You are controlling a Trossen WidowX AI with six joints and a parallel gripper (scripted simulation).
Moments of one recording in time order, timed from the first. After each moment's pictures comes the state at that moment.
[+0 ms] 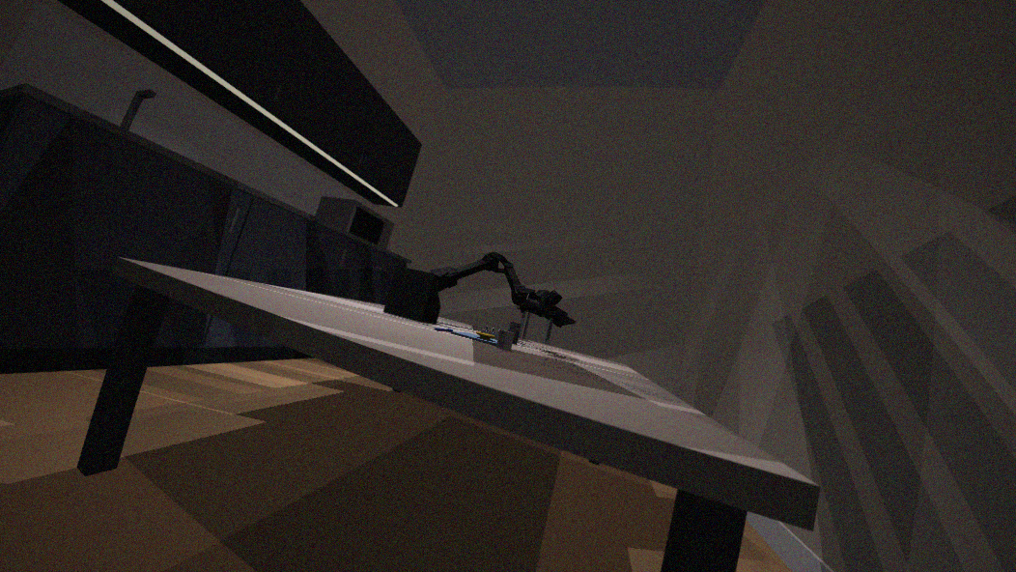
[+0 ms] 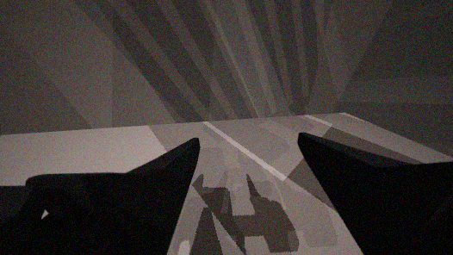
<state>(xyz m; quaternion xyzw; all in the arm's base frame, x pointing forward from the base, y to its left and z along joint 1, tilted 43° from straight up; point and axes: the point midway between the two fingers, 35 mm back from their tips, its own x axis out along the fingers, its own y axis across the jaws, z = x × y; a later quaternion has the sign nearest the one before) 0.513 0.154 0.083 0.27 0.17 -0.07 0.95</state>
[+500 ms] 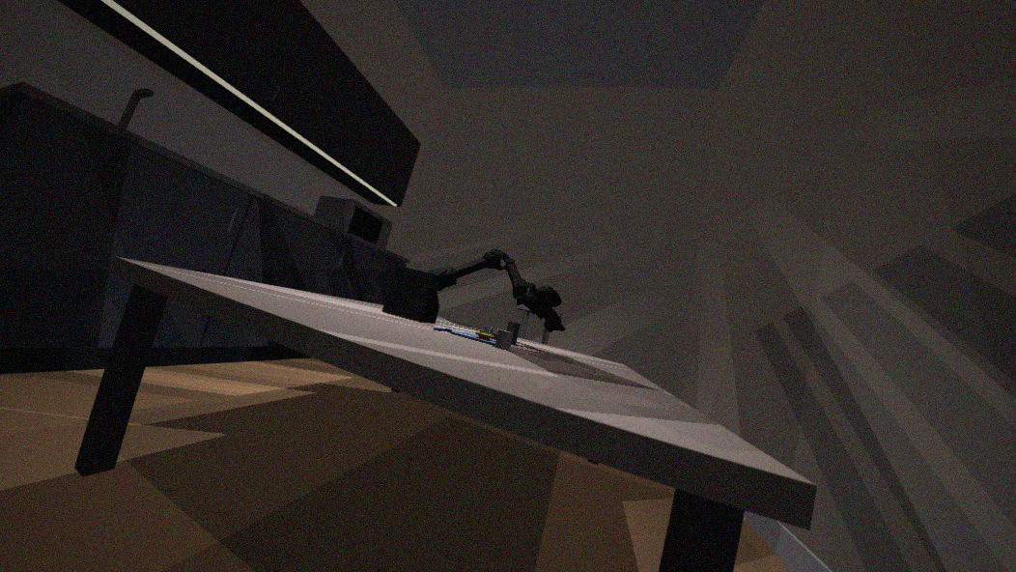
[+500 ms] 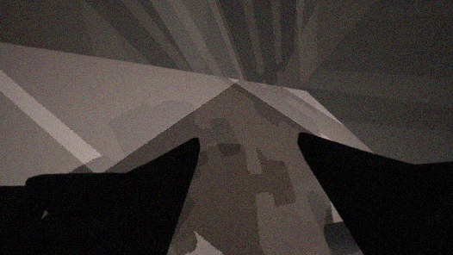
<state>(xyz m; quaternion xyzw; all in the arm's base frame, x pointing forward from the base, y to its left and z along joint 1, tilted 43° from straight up) 0.504 0.101 0.008 0.14 0.33 -0.06 0.93</state>
